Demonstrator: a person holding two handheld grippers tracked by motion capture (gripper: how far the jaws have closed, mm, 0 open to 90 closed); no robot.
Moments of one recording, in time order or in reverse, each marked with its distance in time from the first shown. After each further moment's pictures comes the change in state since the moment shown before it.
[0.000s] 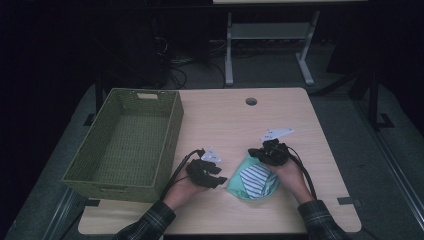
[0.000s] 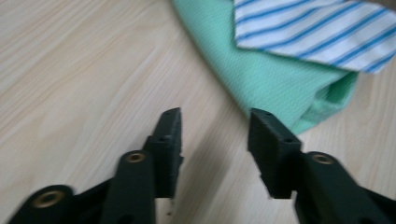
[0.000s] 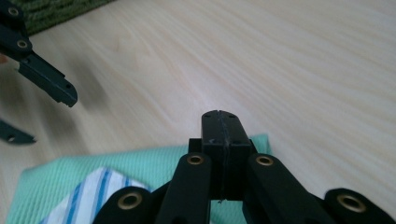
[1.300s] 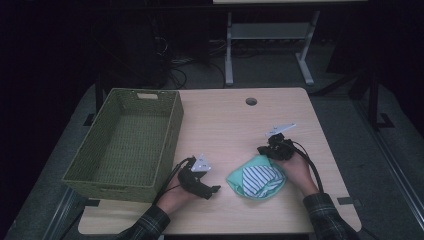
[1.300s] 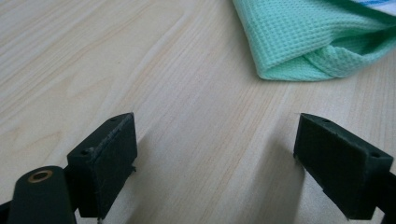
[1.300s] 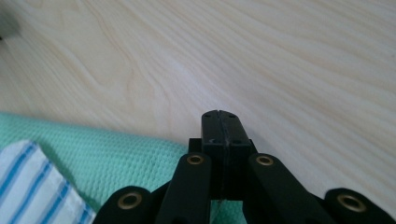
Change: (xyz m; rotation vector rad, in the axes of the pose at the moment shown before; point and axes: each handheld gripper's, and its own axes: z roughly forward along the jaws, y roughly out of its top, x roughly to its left) left arm 0.006 -0.036 0.006 -0.070 0.084 0.049; right arm -0.037 -0.010 0.008 0.131 -0.066 0.043
